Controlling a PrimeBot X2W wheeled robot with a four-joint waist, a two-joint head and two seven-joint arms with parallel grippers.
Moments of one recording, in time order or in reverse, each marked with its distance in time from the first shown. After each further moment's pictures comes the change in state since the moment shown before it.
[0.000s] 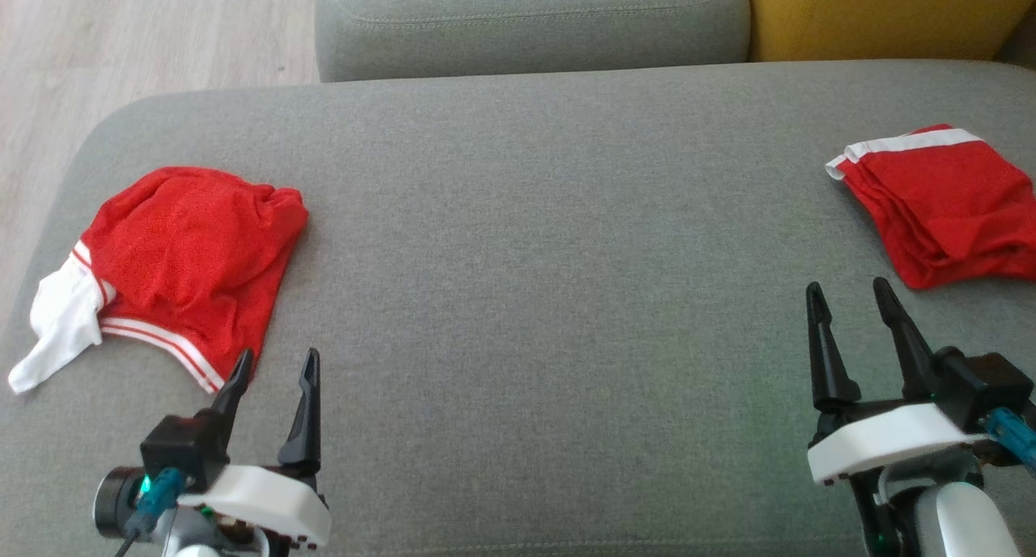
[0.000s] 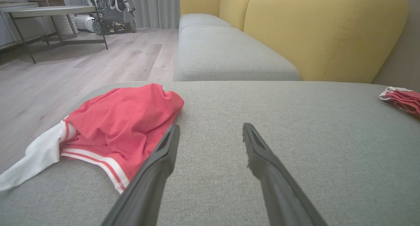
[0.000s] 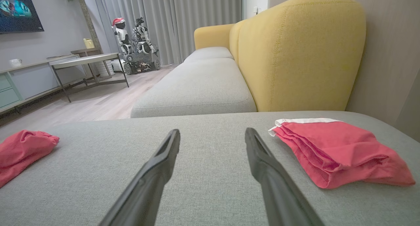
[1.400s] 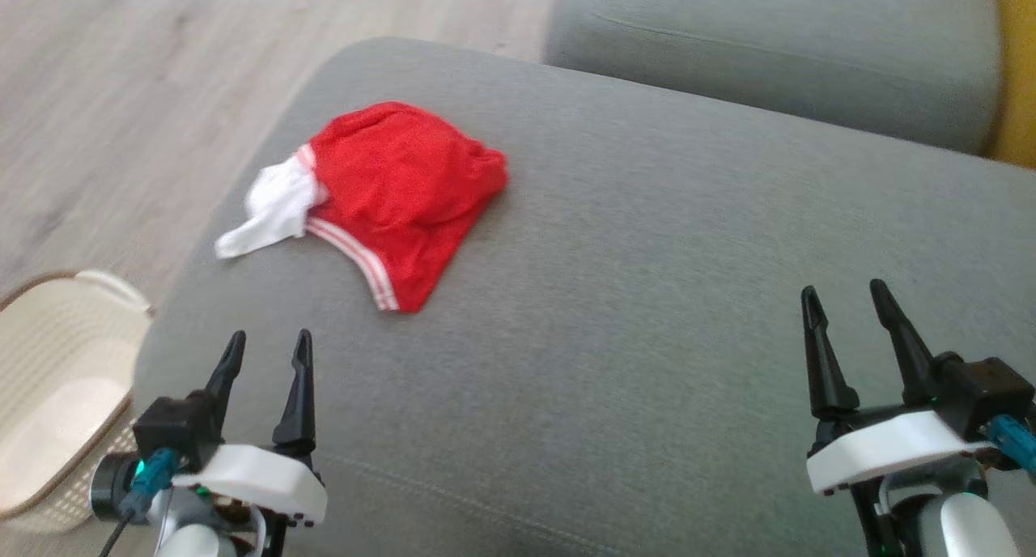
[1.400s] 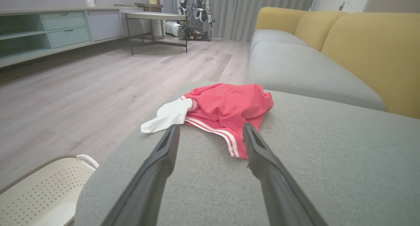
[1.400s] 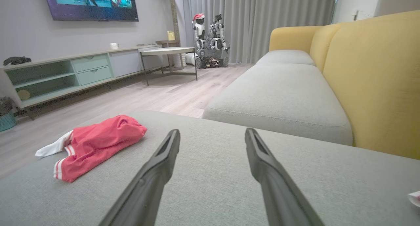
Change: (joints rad) left arm -0.049 0.001 -0.006 0.033 -0.027 0.010 -0.011; right arm 0.040 0.001 0.012 -0.088 -0.015 0.000 0.042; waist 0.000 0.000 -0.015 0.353
